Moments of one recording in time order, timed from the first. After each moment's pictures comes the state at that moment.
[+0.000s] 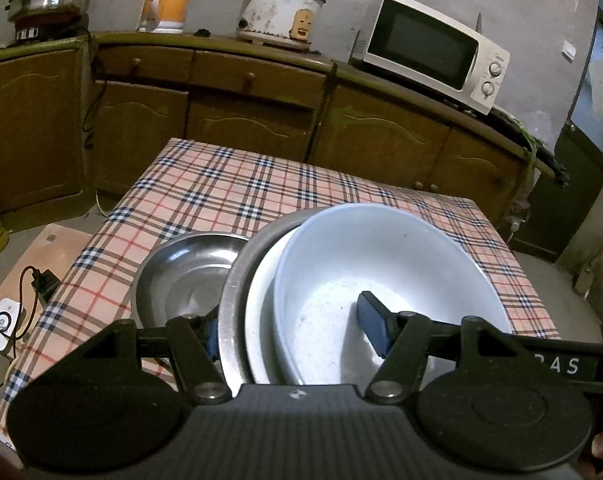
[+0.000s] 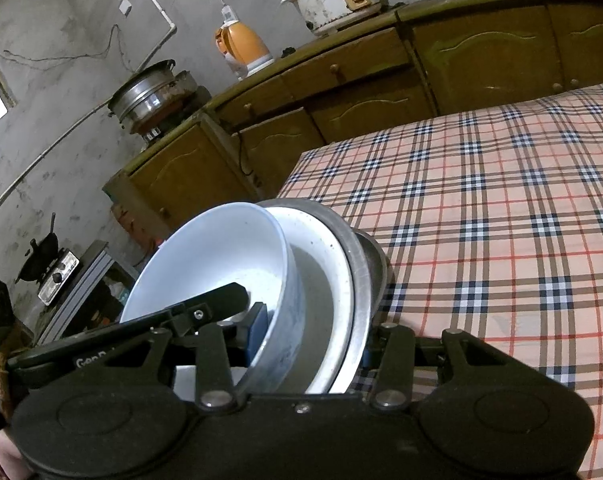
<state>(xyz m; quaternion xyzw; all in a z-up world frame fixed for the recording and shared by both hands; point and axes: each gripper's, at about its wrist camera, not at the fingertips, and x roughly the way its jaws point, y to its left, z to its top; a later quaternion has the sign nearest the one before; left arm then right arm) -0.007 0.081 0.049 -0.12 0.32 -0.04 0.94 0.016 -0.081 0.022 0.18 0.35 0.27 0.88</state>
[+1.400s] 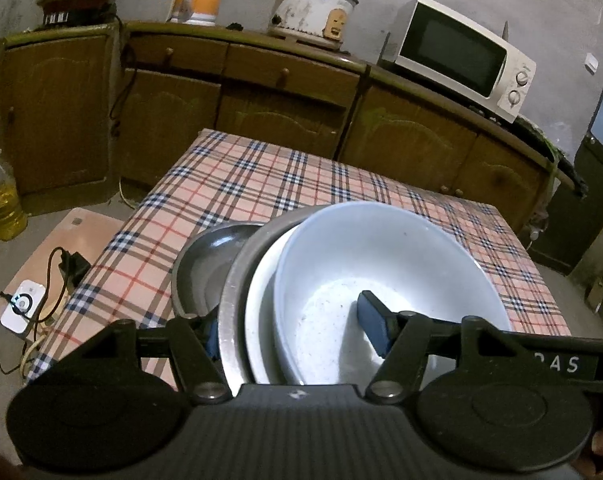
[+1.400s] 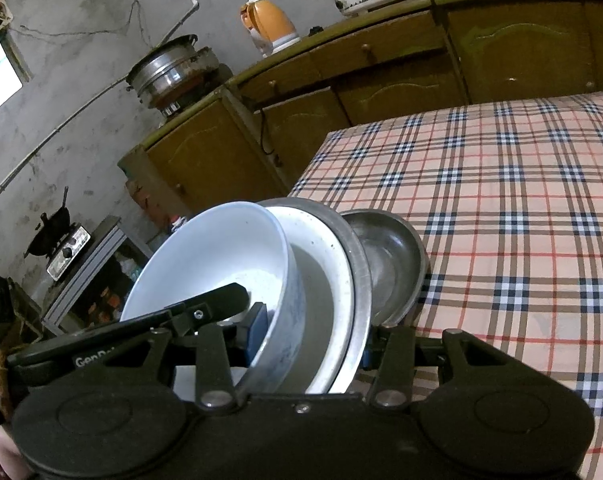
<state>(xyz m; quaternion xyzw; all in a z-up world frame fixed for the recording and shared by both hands) -0.017 0.105 0.041 -0.14 0.33 -0.01 0.94 0.026 -0.047 0.010 0.16 0.36 0.31 0.87</state>
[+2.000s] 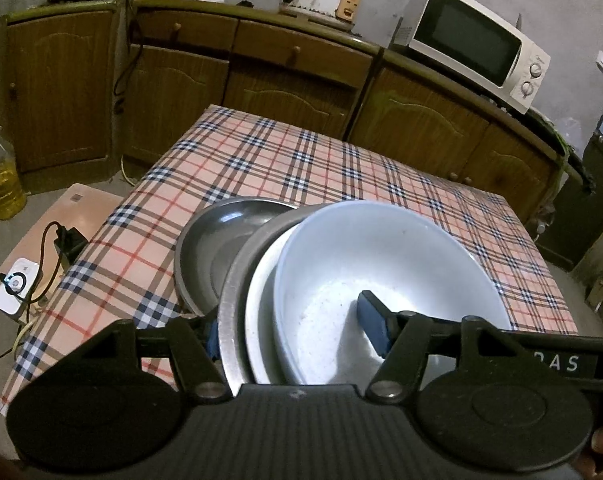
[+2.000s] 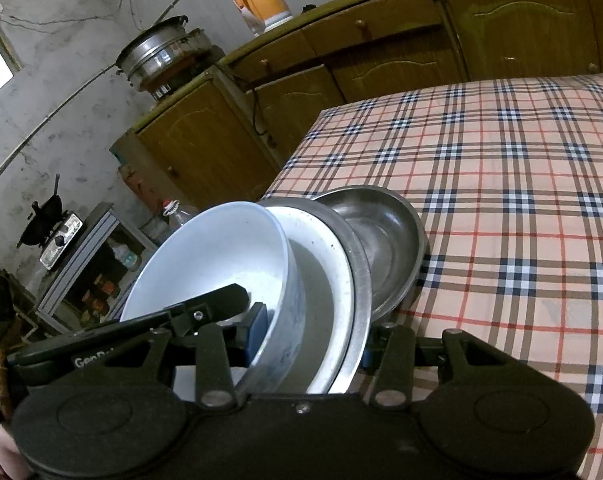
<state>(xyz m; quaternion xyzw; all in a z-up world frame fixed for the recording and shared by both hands) -0.005 0.115 0.021 -0.15 0.35 -0.01 0.93 0.037 -0.037 -0.008 0.15 0.38 0.30 0.86</state>
